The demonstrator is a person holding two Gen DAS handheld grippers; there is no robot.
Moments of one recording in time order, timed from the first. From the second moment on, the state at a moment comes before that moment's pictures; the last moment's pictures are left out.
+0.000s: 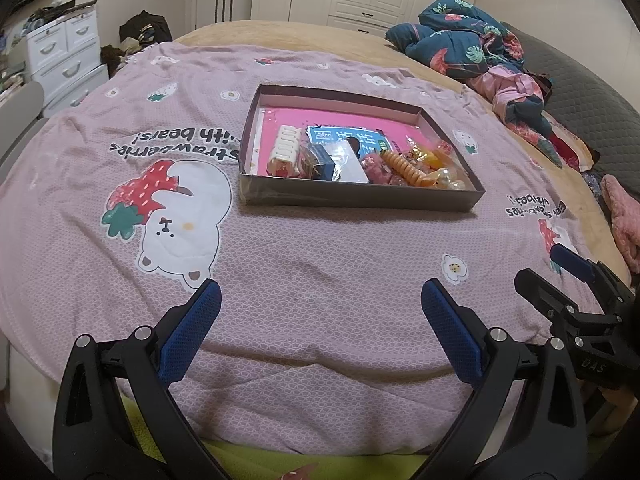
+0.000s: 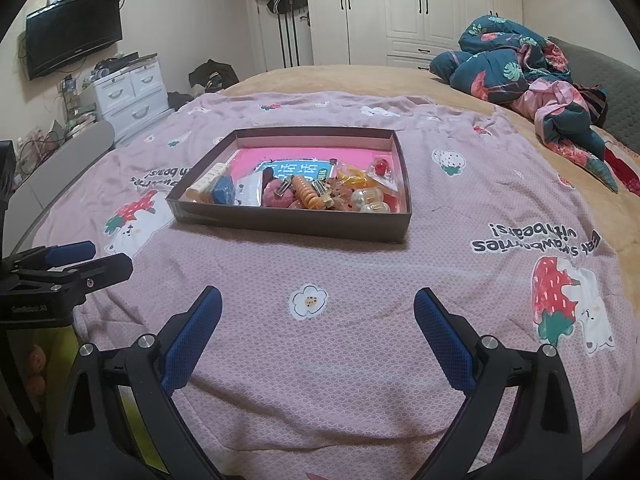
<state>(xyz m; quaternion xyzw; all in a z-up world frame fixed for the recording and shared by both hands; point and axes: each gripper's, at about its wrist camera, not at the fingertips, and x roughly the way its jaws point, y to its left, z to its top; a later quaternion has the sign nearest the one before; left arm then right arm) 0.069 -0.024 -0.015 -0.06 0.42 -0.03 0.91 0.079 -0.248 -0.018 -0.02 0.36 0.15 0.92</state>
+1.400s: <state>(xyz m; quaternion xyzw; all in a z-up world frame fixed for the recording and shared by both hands) 0.067 -0.025 -0.016 -0.07 0.42 -0.04 0.90 0.079 -0.249 -0.015 -0.02 0.36 0.15 0.92</state>
